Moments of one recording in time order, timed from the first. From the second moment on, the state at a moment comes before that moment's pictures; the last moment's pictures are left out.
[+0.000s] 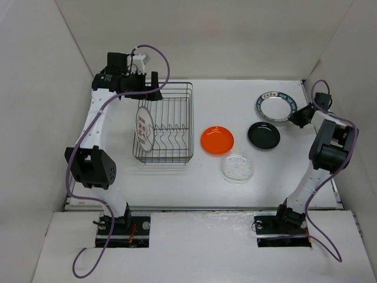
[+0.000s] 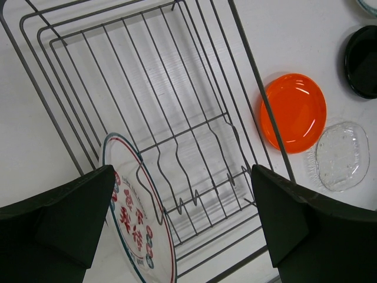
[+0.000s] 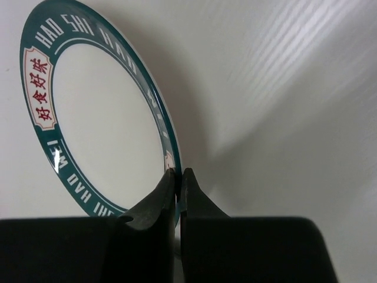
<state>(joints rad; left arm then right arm) -0.10 1.74 1.85 -0.89 0.42 0.01 -0.40 2.04 1.43 -0.26 -0.15 0.74</state>
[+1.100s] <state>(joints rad) -0.21 2.01 2.05 -0.62 0.88 -0.01 0.09 1.58 1.22 0.28 -0.62 0.70</state>
